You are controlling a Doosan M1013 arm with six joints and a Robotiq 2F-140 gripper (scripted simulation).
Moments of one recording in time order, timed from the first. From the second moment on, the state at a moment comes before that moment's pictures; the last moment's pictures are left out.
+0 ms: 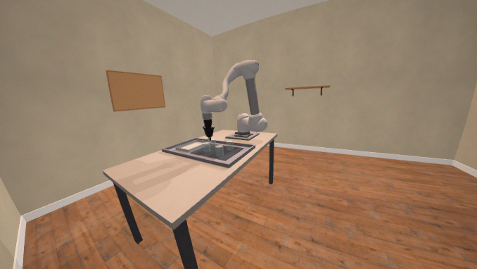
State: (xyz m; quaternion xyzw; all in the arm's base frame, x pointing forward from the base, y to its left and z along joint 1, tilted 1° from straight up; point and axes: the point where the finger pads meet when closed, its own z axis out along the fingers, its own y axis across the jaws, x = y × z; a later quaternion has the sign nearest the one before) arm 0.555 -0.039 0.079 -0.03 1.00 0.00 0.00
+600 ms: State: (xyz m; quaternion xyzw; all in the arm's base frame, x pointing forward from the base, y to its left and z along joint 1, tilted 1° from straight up) arm 0.557 -0.039 0.079 -0.03 1.00 0.00 0.00
